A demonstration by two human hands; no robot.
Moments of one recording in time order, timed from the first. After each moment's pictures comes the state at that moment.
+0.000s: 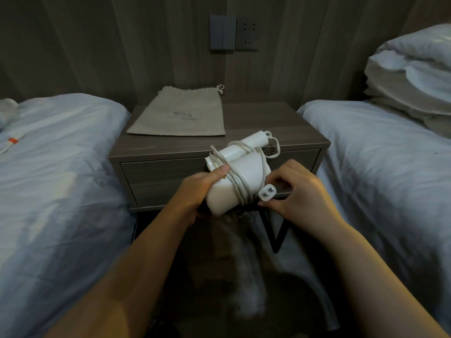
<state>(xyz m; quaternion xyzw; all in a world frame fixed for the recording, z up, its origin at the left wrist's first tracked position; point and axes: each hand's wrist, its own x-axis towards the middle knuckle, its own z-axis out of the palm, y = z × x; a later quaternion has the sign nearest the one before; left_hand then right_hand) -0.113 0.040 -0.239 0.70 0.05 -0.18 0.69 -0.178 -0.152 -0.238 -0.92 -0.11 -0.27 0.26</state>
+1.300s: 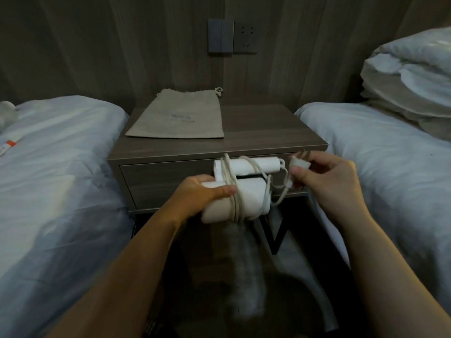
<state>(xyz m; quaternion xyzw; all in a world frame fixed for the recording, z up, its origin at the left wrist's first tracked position) -0.109 0.048 -0.241 0.79 -0.07 -0.15 0.59 -0.188 -0.163 -0.205 -0.77 0.03 -0.27 0.58</state>
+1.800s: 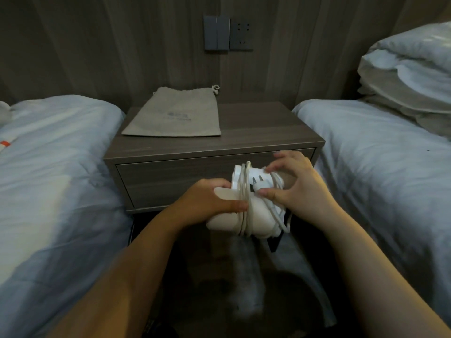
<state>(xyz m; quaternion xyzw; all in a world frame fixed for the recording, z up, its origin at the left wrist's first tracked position) -0.116 0.041 -0.241 0.84 -0.23 -0.17 0.46 -0.177 -0.158 -0.224 -0.93 -0.02 -0.17 0.33</state>
